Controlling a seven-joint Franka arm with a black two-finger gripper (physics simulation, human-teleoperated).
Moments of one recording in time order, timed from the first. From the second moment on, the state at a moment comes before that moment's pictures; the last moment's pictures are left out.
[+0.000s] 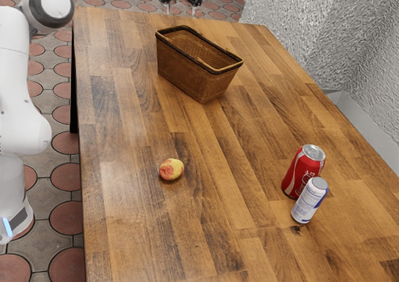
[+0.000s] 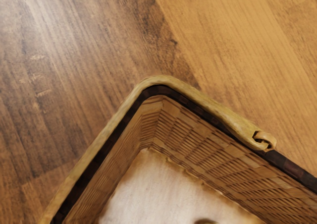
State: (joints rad) arm -1.73 -0.63 1.98 -1.03 0.59 1.66 -0.67
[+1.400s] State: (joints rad) arm -2.00 -0.78 2.05 -1.02 0.72 1.49 -0.89
